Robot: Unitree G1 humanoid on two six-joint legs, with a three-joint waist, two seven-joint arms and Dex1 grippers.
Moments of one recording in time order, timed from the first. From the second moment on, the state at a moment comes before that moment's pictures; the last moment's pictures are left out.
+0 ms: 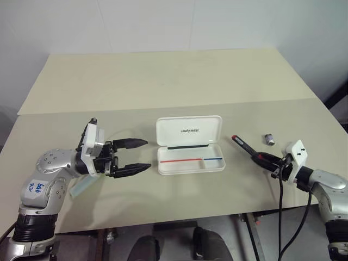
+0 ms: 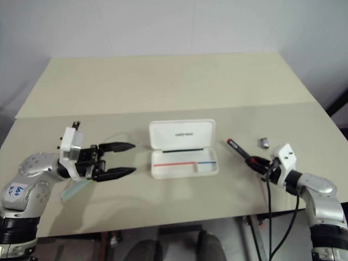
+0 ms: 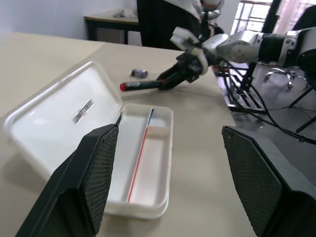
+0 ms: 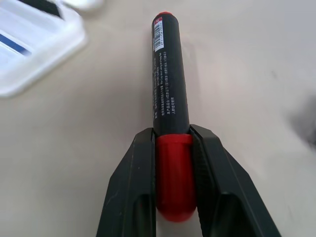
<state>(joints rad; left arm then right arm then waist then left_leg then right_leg) -0.24 0.67 0.17 -0.21 -0.63 0.37 -1.17 -0.19 -0.71 -0.24 0.29 0.36 0.09 1.02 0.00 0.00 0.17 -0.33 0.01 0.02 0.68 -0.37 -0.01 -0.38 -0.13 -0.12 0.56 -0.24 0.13</state>
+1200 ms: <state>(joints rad) -0.11 0.67 0.18 -0.21 -0.60 0.27 -1.13 -0.63 -0.63 0.18 0.24 0.16 -0.16 1.25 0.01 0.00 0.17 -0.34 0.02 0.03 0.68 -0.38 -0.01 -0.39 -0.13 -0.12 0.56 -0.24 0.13</state>
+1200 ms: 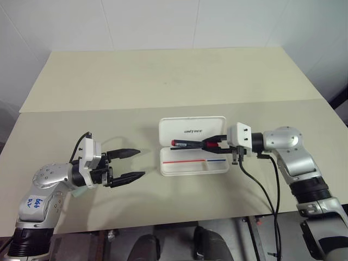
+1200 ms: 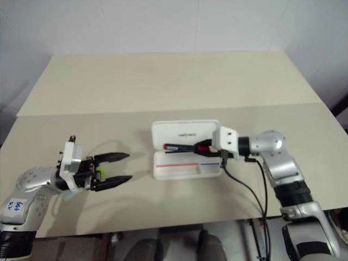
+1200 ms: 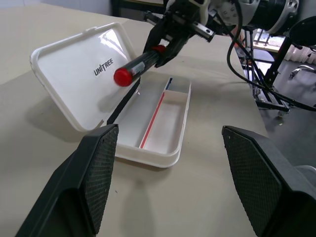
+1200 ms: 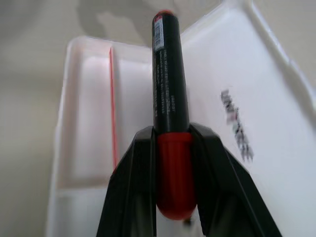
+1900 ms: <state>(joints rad) -0.10 0.65 0.18 -0.22 -0.60 0.25 -1.11 -0.62 -0.60 0.18 0.28 0.21 -0.17 1.29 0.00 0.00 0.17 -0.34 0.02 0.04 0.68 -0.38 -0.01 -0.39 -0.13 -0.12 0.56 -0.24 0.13</state>
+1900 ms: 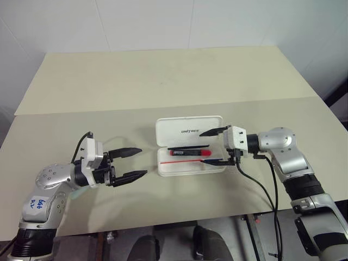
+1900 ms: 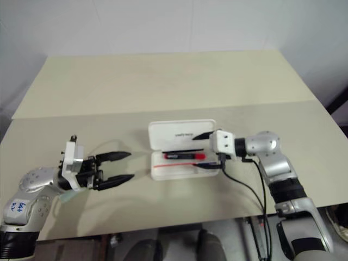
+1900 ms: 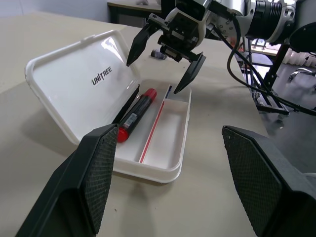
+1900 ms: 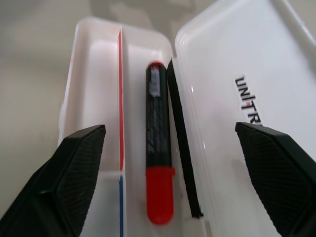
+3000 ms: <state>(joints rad) 0.28 0.64 0.52 0.06 -0.48 0.02 -1.02 -0.50 -0.70 0.00 -0.05 0.47 0.11 1.39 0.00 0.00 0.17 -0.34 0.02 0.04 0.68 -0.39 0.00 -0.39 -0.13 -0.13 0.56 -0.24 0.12</state>
